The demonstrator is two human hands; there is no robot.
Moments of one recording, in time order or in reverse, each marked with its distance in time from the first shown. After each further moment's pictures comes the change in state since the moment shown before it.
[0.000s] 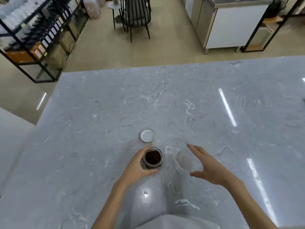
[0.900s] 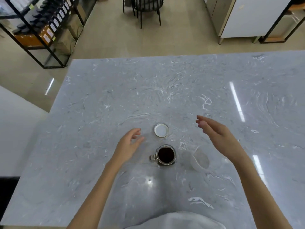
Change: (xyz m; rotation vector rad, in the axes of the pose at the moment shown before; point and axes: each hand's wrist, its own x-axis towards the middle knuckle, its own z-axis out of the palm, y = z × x) left_hand 0.029 -0.015 -0.085 0.031 0.227 -0.140; right_hand 0.047 -0.086 -0.050 0.474 0.321 0.082
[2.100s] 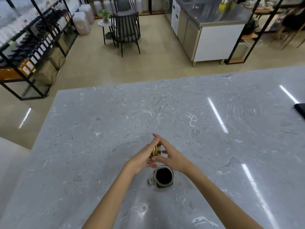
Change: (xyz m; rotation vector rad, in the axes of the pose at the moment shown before) left_hand 0.043 0.076 0.030 -0.460 -0.592 -0.302; right_hand 0.049 0.003 0.112 0.007 -0.211 -0.216
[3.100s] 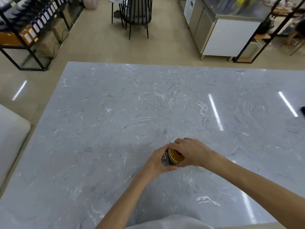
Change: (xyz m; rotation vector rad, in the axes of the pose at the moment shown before) left_hand -0.014 -0.121 0.008 0.363 0.044 0.484; right_hand -0.034 -0.049 0.010 -1.181 -0.399 0.006
